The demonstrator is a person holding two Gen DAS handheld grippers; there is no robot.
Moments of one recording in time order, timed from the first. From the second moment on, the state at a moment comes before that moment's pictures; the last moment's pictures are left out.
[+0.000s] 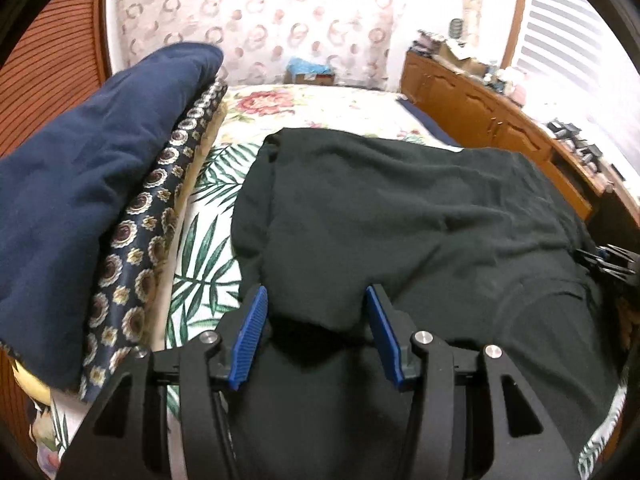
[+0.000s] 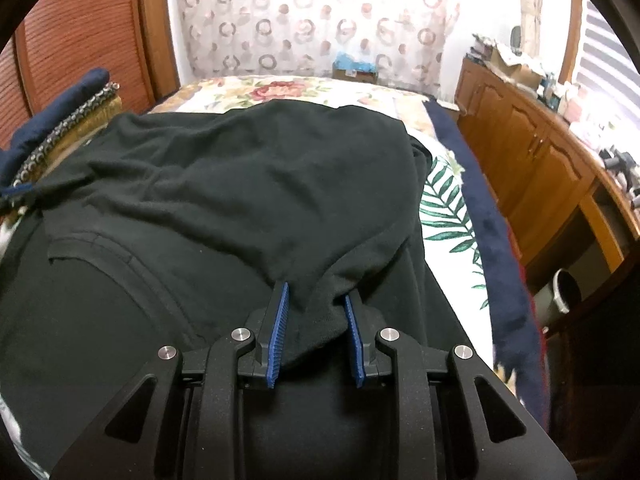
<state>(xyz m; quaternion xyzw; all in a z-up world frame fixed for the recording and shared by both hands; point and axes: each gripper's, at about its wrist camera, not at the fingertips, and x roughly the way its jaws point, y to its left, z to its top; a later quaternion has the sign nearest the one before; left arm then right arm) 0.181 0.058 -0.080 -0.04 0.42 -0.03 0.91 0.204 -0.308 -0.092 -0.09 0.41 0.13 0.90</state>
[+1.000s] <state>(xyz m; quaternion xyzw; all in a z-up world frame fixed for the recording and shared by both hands) 0.043 0.067 -0.015 -0.08 0.31 -0.13 0.94 0.110 -0.351 -0.003 0.00 0.31 0.24 0.92</state>
